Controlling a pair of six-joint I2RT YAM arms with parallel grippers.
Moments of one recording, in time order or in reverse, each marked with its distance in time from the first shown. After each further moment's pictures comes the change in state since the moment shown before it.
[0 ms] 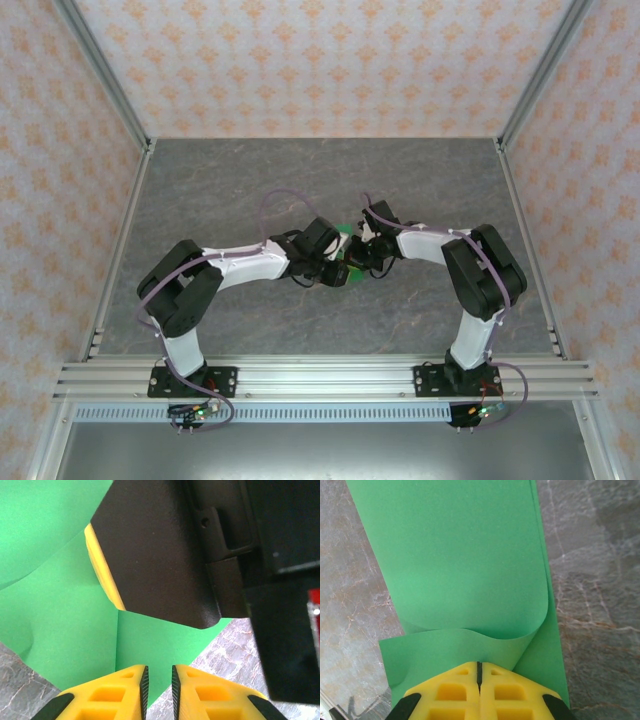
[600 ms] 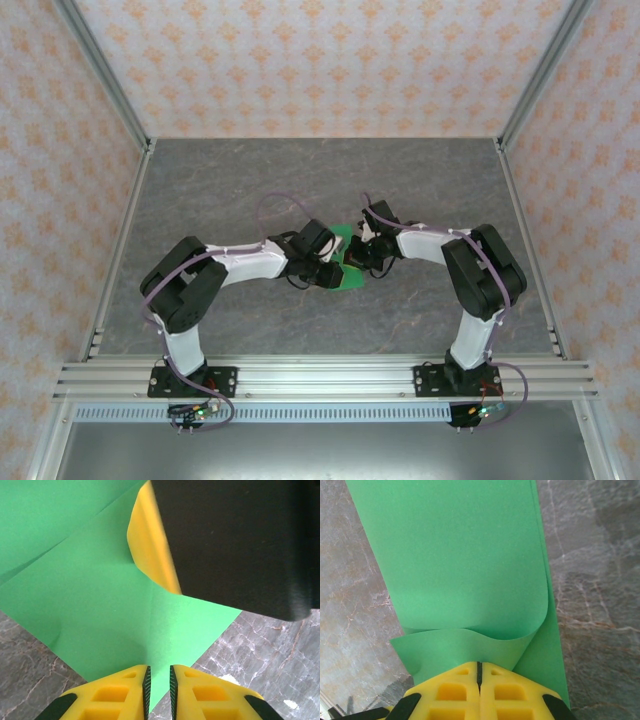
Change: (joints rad) left arm 0.028 0.031 -0.029 0.005 0.039 -0.013; right arm 0.000 0.001 0.004 -0.006 0.001 -0.004
